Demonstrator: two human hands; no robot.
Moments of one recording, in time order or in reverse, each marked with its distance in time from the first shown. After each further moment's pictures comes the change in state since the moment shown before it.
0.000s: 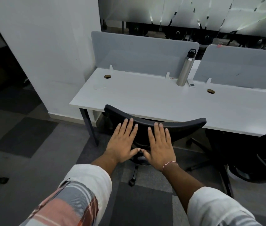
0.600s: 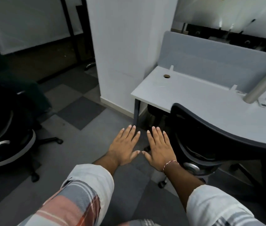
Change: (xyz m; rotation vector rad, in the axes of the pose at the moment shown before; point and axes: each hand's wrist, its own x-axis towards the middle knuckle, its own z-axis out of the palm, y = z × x) left_hand -0.194 -0.138 -0.005 0.029 -0.188 -0.301; right_hand 0.031 -0.219 0.001 0.028 -0.168 -0.399
